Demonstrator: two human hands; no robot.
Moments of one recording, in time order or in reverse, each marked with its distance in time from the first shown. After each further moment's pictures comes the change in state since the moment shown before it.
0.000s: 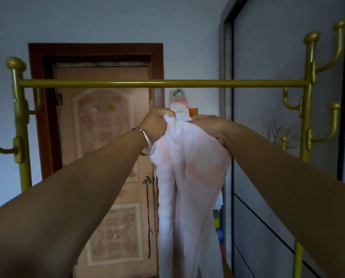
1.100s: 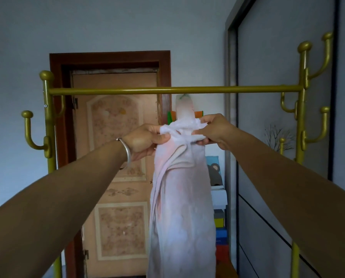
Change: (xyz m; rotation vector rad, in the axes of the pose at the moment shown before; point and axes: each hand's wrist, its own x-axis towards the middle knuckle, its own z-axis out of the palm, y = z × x) left_hand -0.081 0.046 -0.030 -0.349 -0.279 -0.433; right_hand -0.024 0.009 -0.007 0.328 0.104 0.023
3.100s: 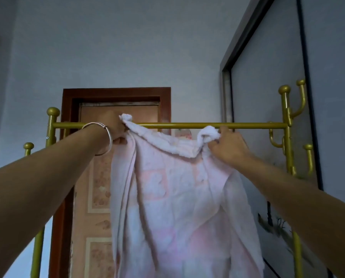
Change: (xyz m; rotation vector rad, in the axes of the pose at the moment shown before) left_hand 0.006 0.097 -0.031 0.740 0.770 0.048; right_hand -0.017 -0.022 -0.065 -0.652 0.352 -0.270
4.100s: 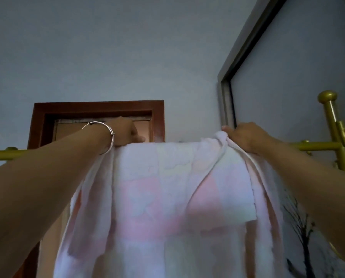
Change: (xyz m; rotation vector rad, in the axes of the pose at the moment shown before) left_hand 0.191 -0.011 0.065 0.686 -0.203 0.442; right_hand 0.193 0.014 0.042 -0.374 -0.033 -0.044
